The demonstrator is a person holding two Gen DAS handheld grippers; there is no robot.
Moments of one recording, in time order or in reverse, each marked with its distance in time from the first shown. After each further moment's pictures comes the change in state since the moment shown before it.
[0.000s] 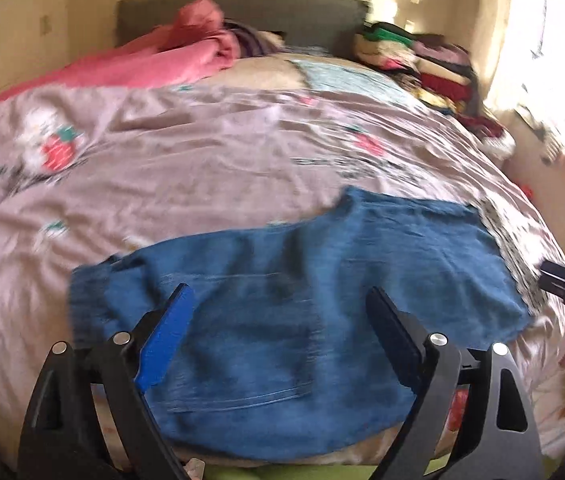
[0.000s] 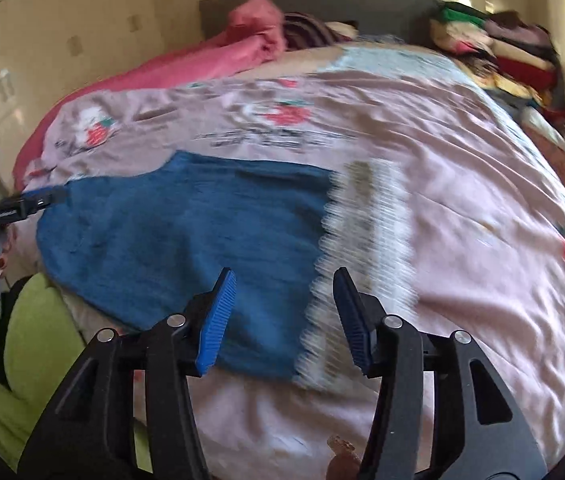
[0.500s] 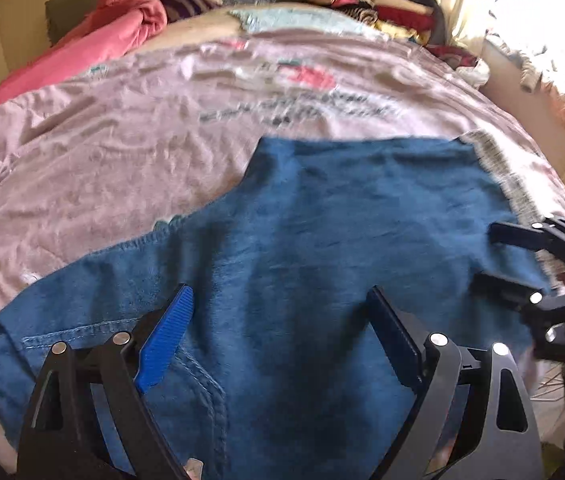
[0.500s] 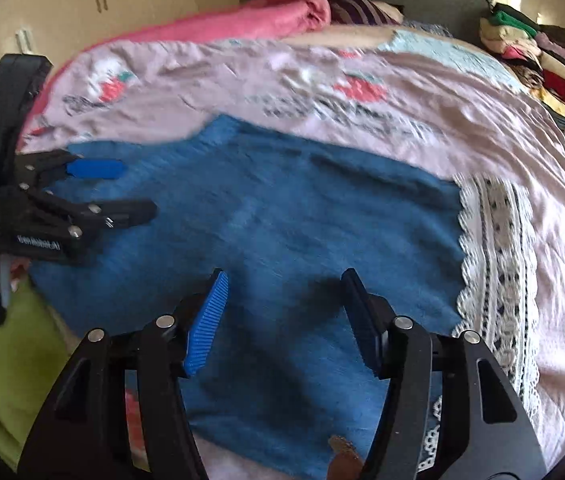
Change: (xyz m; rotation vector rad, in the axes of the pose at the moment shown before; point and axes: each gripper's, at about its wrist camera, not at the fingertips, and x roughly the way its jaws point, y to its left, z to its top) left arm 0.092 -0.054 0.011 0.151 0.193 -0.054; right arm 0.078 0.033 0.010 -0.056 0.127 -0.023
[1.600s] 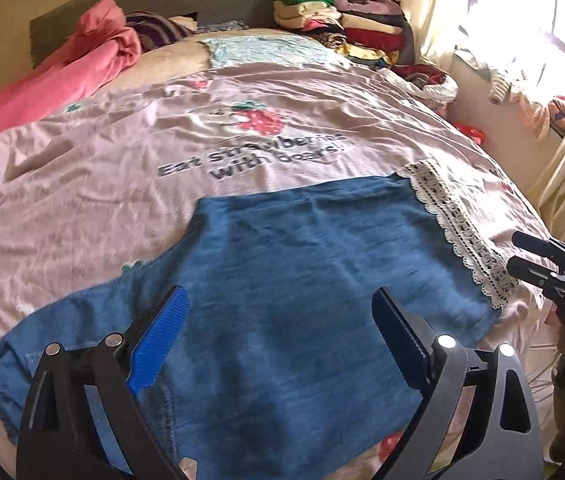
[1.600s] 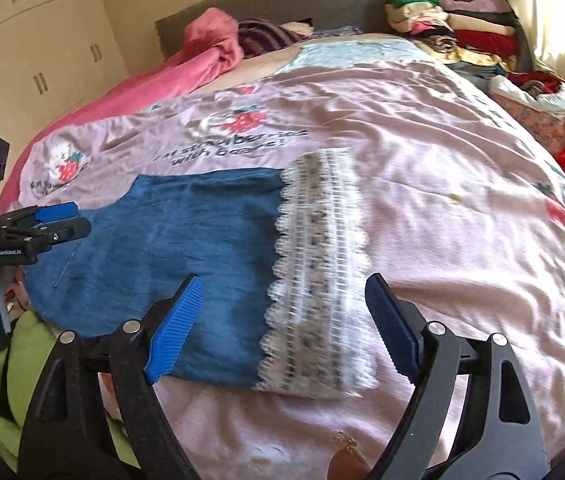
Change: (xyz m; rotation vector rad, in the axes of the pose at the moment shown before) left arm -0.042 -0.044 0.019 0.055 -0.096 -0.093; right arm -0.091 -0.087 -0.045 0.278 -0.161 -0.068
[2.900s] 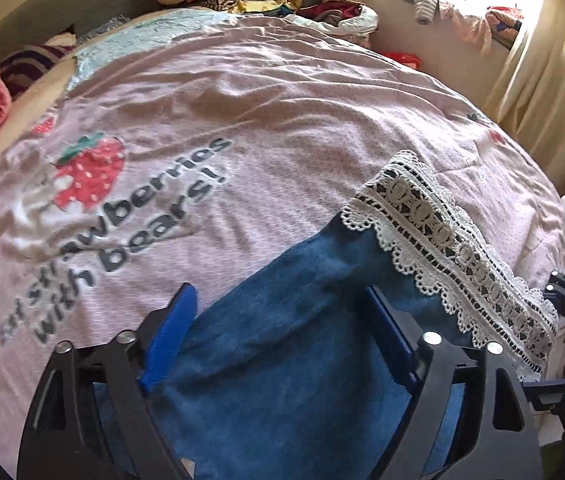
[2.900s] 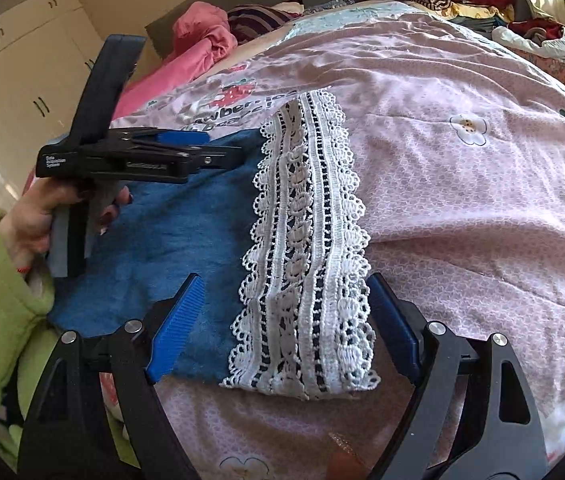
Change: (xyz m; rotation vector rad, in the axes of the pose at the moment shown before) left arm 0.150 -0.086 0.085 0.299 0.146 -0.200; right arm 0.047 -0.023 -0.021 0.096 0.070 0.118
